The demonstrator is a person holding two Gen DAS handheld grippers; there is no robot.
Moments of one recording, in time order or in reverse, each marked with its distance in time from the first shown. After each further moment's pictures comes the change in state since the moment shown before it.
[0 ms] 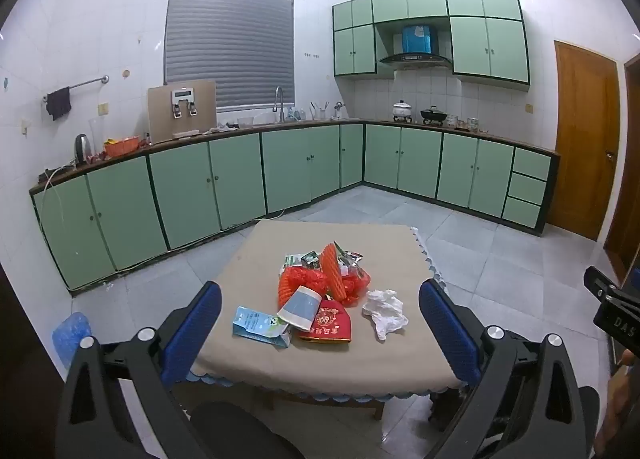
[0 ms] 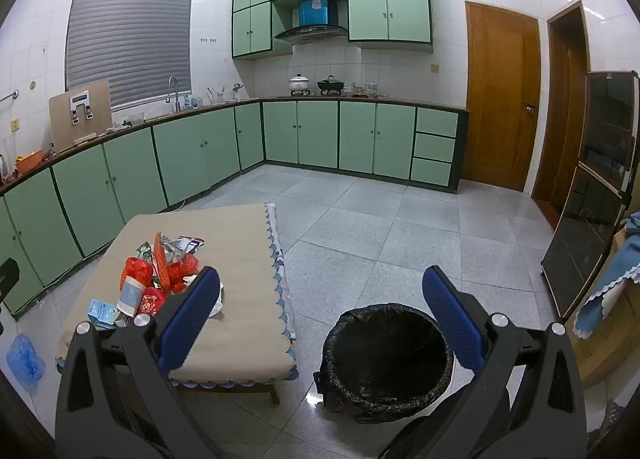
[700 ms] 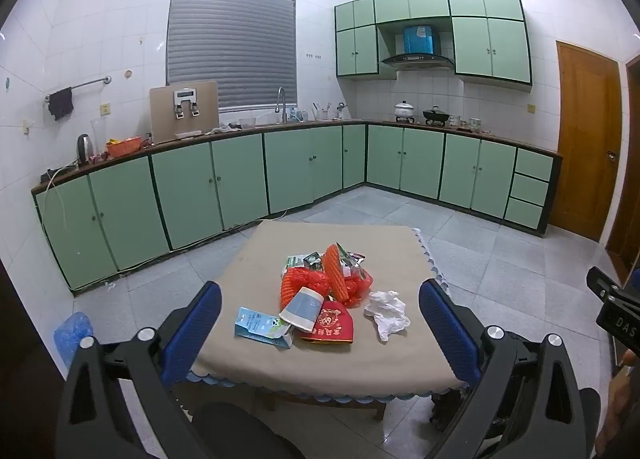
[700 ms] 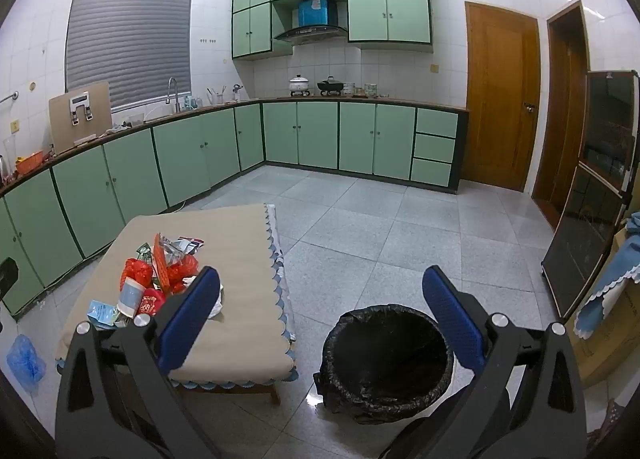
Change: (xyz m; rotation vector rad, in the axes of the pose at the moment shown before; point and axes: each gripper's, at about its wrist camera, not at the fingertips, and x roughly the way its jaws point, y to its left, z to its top) left arm -0.007 0.001 0.002 0.013 -0.014 0.010; right arm -0.001 0.000 -0.001 0.003 -0.006 0.001
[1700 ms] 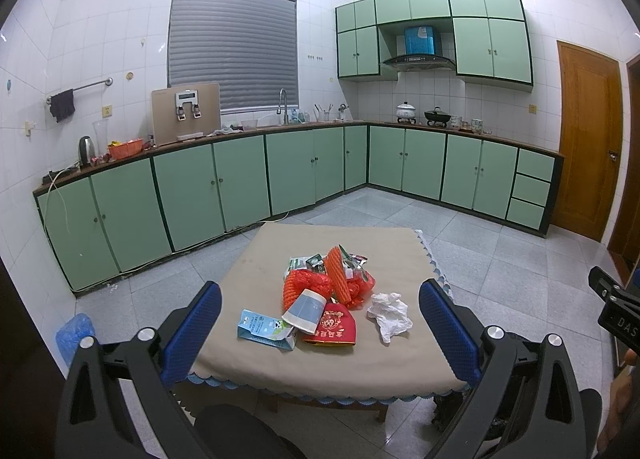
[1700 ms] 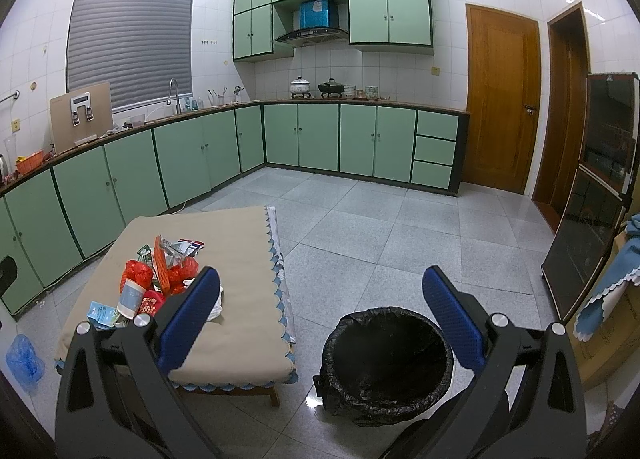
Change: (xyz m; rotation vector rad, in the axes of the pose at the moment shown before) left arm 0.006 0.003 0.000 -0.003 -0.002 0.008; right arm 0.002 0.003 0.003 -0.002 -0.005 -0.002
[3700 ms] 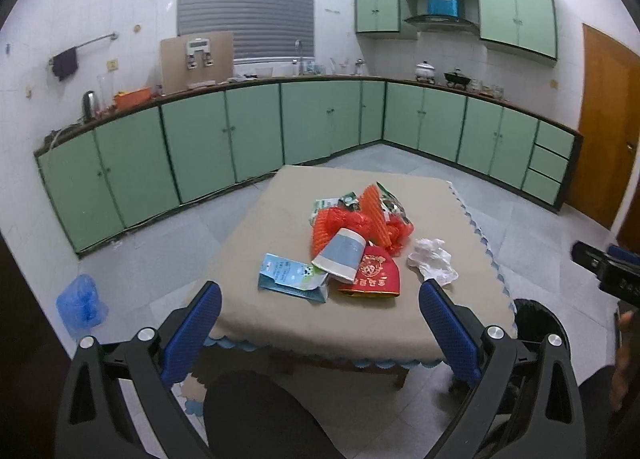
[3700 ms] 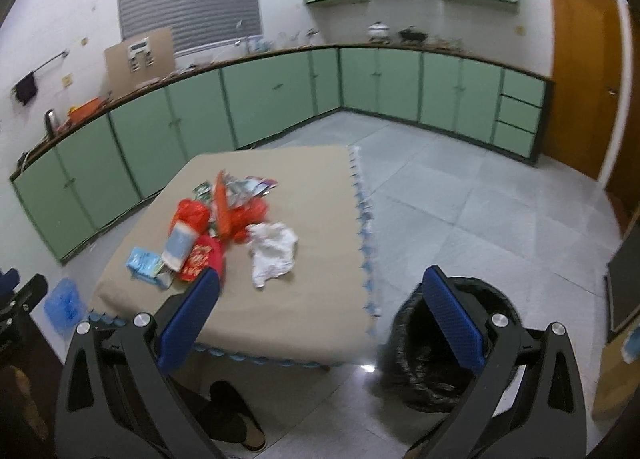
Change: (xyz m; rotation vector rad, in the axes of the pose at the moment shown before) left arm 0.064 0.050 -0.058 -0.026 0.172 0.024; right arm 0.092 0.070 -0.023 -0.123 0.214 0.306
